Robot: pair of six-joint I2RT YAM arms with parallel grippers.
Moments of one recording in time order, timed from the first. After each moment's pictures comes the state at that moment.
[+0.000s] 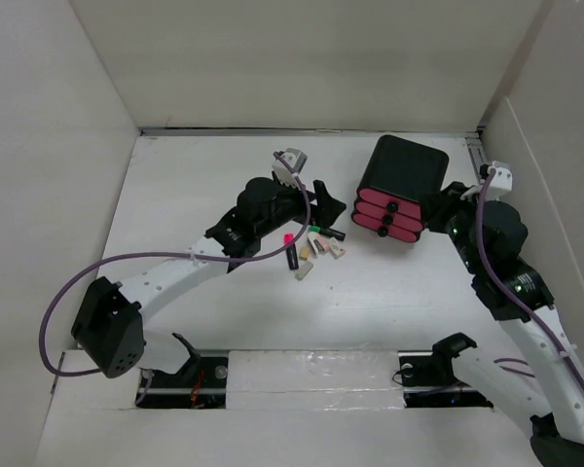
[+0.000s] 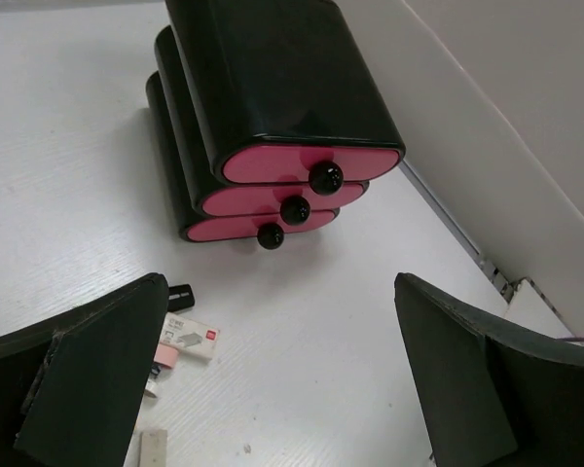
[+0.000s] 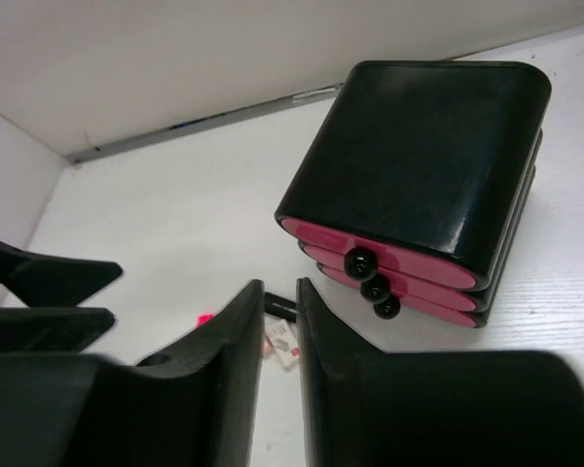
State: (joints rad) left arm -0.75 1.33 0.99 0.21 0.10 -0.47; right arm 0.40 0.74 1.00 -0.40 0.26 0.45
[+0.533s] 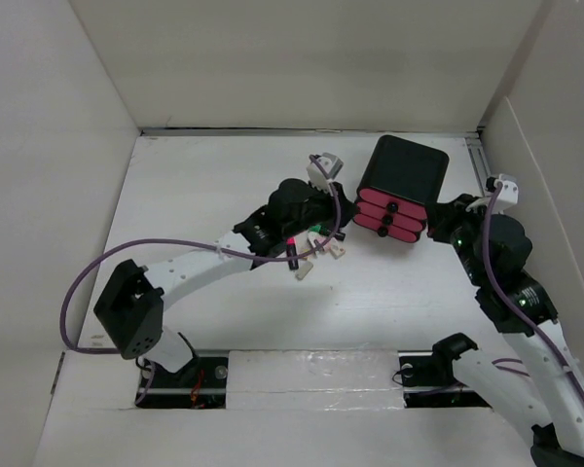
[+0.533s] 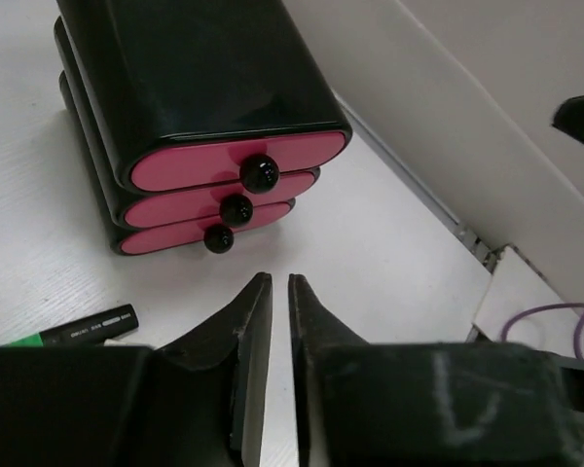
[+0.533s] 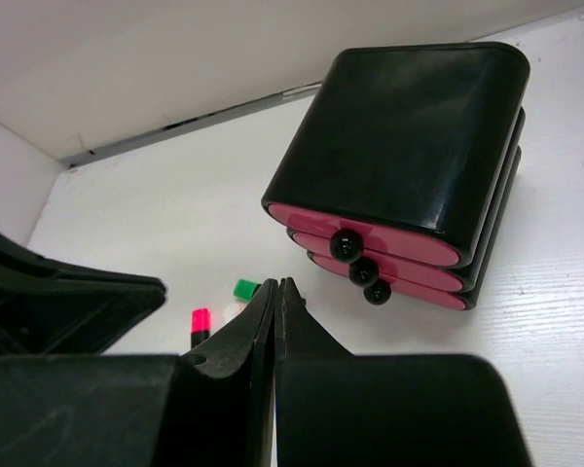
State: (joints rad) left arm -0.85 1.46 1.09 0.23 0.14 -0.45; right arm 0.40 0.66 0.95 -0.43 0.28 0.46
